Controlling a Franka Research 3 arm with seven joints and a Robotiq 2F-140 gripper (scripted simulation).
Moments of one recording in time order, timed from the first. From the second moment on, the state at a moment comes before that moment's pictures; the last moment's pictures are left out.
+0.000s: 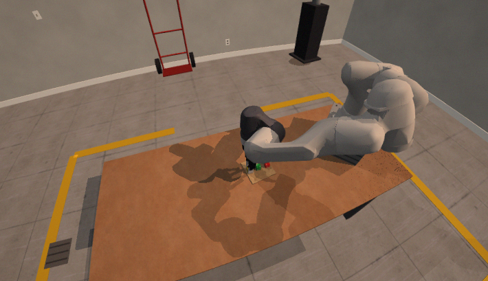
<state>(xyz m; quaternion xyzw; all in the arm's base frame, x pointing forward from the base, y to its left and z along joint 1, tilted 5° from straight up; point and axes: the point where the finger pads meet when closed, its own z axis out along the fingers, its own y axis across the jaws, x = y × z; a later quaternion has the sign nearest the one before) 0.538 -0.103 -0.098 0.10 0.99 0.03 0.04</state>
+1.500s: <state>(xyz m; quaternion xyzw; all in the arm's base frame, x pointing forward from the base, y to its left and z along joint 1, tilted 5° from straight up) 0.538 -0.108 -0.064 0.10 0.99 0.02 0.04</state>
